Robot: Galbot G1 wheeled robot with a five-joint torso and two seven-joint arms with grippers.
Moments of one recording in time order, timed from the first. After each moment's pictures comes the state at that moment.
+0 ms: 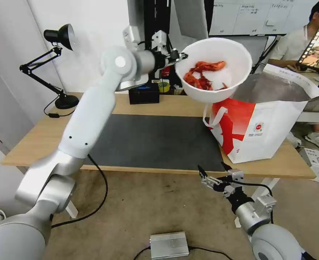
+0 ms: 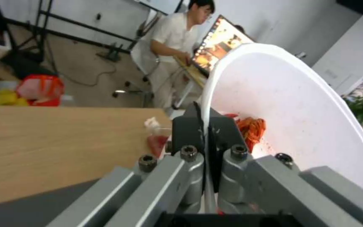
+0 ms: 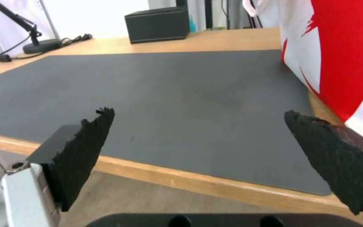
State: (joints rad) left arm -0.01 -1.38 0.01 -1.44 -1.51 0.72 -0.38; right arm -1.53 0.84 0.33 2.21 0.67 -0.05 0.25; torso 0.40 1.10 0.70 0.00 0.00
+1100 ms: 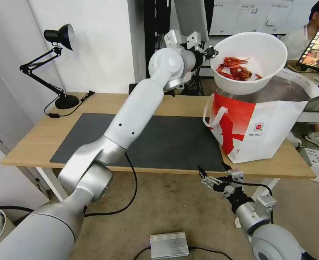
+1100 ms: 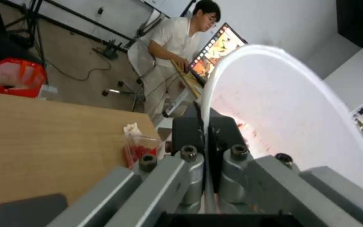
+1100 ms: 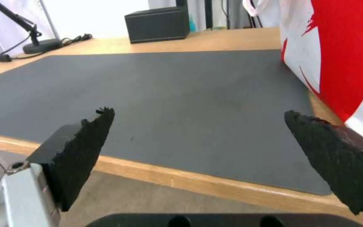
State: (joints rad) left arm -0.06 -1.60 0.11 -1.18 -1.43 0.50 -0.37; right arm -1.53 0.84 0.33 2.21 0.67 -0.05 0.25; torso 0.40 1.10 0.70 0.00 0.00
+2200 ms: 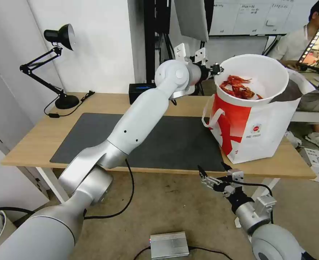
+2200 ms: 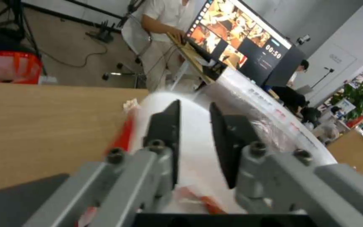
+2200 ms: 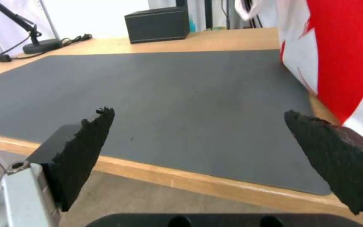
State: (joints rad) left arm -0.06 -1.59 0.16 -1.19 -1.37 0.60 -0.32; right arm -1.53 0.84 0.33 2.21 0.67 -0.05 0.25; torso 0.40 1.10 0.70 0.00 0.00
